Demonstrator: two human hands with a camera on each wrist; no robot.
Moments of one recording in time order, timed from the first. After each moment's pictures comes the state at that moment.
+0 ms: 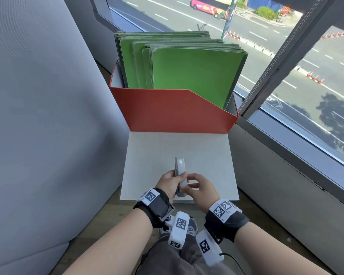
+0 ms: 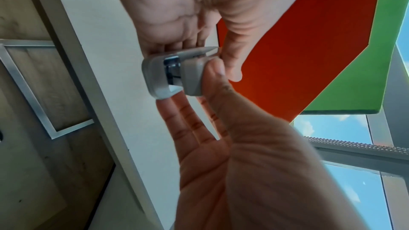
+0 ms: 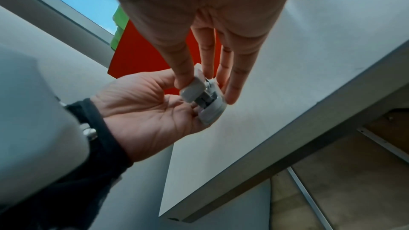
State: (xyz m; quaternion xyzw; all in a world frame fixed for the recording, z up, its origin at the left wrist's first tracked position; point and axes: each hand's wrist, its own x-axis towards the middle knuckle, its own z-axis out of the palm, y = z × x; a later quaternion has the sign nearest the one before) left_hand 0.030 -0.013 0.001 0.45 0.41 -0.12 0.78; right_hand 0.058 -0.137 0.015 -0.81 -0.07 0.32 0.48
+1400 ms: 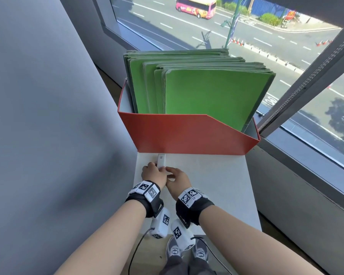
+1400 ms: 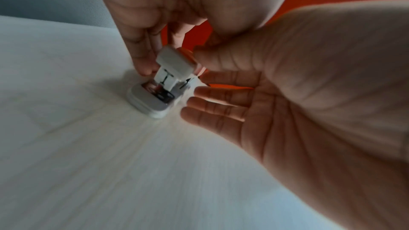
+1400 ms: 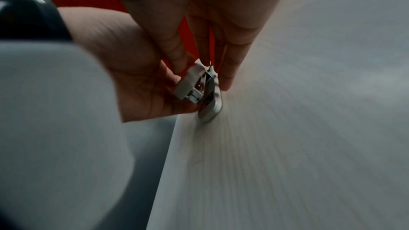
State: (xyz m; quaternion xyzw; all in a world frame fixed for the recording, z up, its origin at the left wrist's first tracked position) left_hand 0.114 0.105 -0.016 0.79 0.47 -0.13 0.38; right_hand 0.127 0.010 -0.020 -0.82 -0.08 0.32 0.47
